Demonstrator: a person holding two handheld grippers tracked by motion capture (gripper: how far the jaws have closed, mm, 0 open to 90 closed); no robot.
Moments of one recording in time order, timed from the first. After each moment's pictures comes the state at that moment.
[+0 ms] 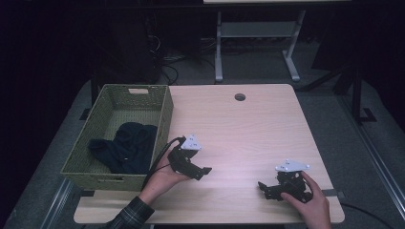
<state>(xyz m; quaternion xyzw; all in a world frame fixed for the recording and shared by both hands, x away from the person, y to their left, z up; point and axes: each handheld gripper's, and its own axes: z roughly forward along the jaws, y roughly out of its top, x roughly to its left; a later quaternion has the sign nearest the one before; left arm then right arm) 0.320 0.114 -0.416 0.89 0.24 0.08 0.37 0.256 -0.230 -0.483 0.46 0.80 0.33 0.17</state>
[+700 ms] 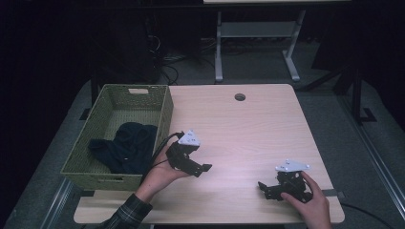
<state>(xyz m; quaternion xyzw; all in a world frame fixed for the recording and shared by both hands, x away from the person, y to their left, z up) 0.321 0.116 -0.394 0.89 0.23 0.07 0.39 0.256 -0.230 -0.483 0.46 0.80 0.33 0.17</state>
